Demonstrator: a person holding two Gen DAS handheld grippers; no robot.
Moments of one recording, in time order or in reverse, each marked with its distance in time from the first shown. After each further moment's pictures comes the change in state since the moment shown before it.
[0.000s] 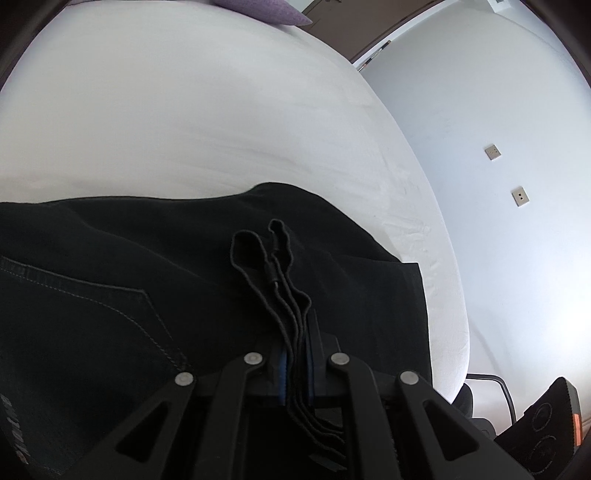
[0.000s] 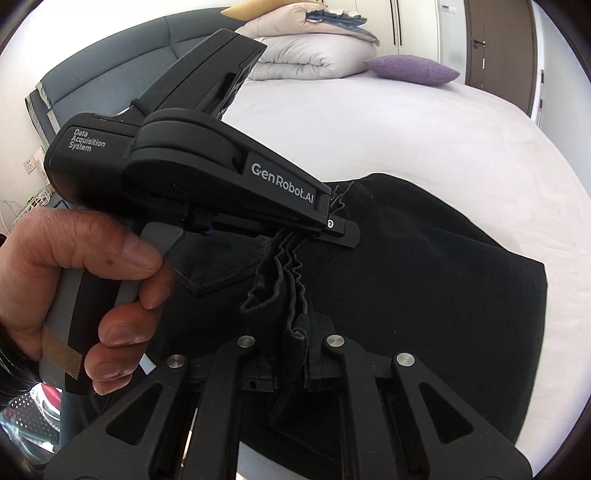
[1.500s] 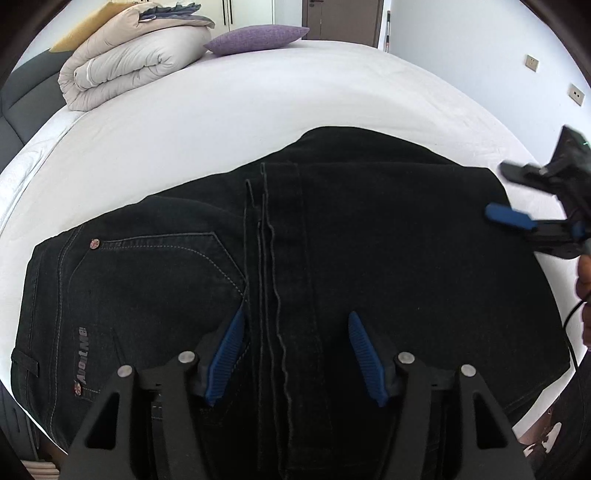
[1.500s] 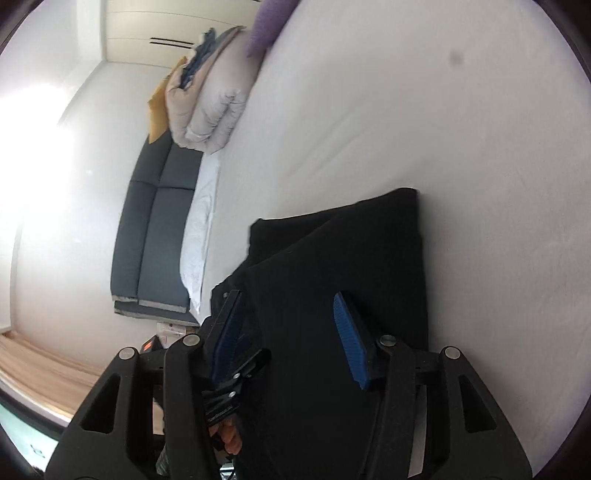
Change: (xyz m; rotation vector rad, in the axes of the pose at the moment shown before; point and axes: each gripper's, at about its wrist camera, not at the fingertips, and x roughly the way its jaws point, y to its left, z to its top) left arm 0.014 -0.056 -0.095 0.282 -0.100 0.549; right arm 0.034 -0.306 -0.033 0.858 0.046 0.557
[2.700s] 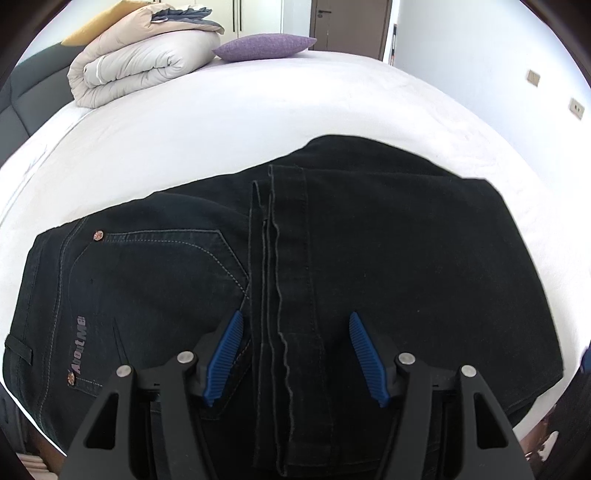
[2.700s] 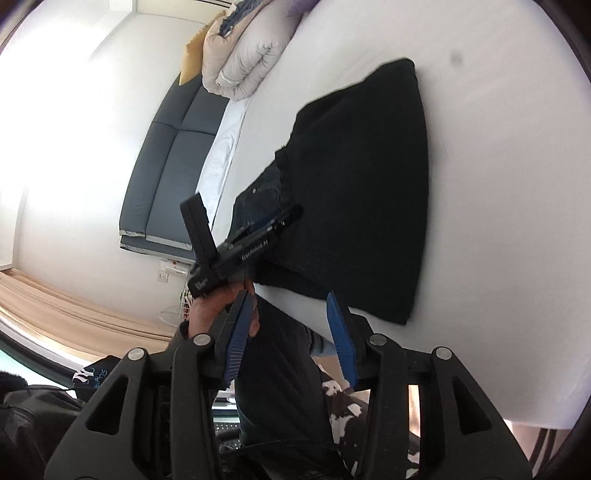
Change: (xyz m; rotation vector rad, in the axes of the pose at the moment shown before) left arm -0.006 0.001 -0.006 -0.058 -0.051 -0.031; right arm -0.009 0.068 -0.154 -0.168 0.118 0.024
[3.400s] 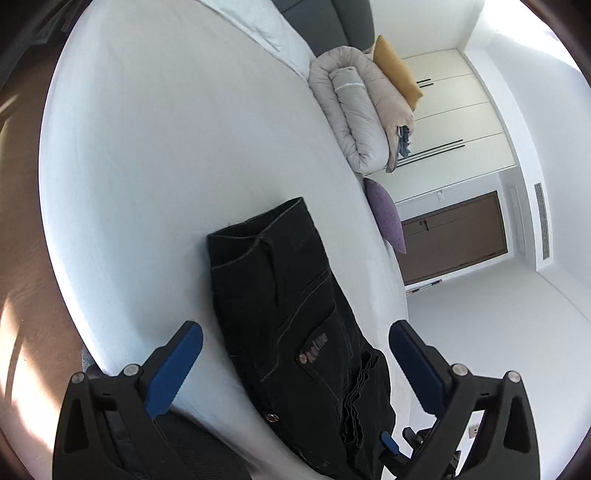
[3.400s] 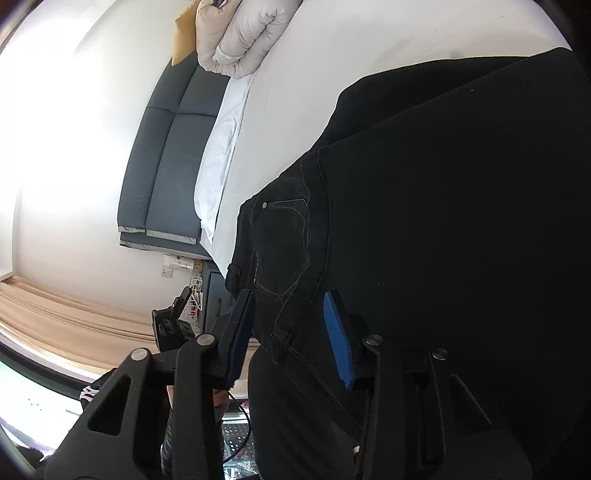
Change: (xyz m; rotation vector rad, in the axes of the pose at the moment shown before) left arm -0.094 0.259 -0.143 -1.098 -0.384 -0.375; right arm 0.152 0.025 0.082 0.021 0.123 0.032
